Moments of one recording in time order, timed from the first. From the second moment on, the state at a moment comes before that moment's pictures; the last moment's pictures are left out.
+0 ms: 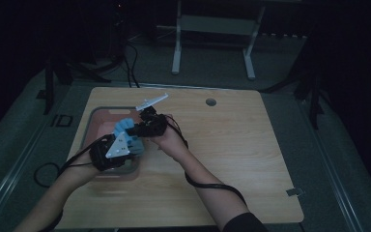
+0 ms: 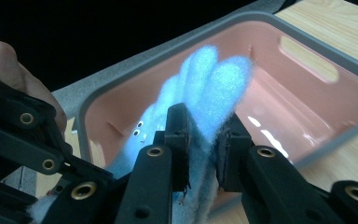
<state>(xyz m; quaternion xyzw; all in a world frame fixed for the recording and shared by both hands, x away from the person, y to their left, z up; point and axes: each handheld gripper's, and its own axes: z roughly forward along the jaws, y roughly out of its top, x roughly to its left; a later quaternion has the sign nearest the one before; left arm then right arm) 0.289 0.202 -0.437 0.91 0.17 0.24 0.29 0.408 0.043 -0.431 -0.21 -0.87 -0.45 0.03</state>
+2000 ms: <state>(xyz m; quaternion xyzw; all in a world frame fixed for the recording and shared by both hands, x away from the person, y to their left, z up) 0.296 0.204 -0.452 0.87 0.30 0.20 0.34 0.419 0.032 -0.449 -0.22 -0.87 -0.45 0.03</state>
